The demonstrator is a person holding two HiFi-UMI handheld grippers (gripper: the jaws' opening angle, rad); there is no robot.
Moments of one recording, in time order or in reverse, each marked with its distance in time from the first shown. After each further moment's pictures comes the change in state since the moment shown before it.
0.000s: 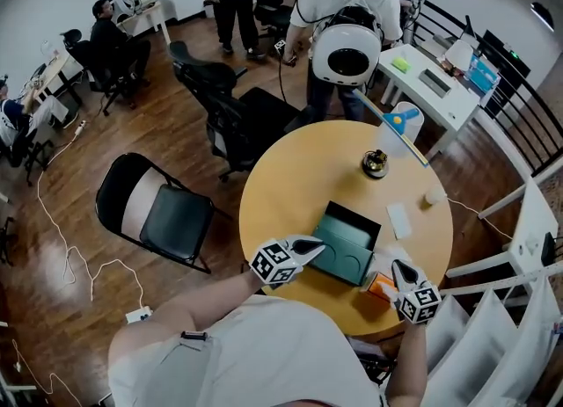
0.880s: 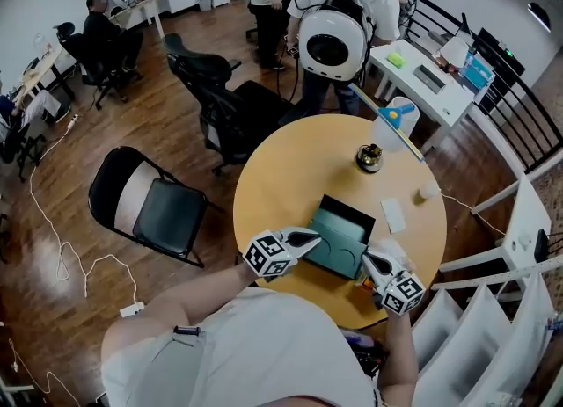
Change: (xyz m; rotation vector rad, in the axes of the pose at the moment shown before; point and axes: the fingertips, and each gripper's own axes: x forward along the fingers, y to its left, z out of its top) left arm -0.007 -0.004 0.012 0.007 -0.026 -0.035; right arm 0.031 0.082 0.034 0.051 -0.186 0.339
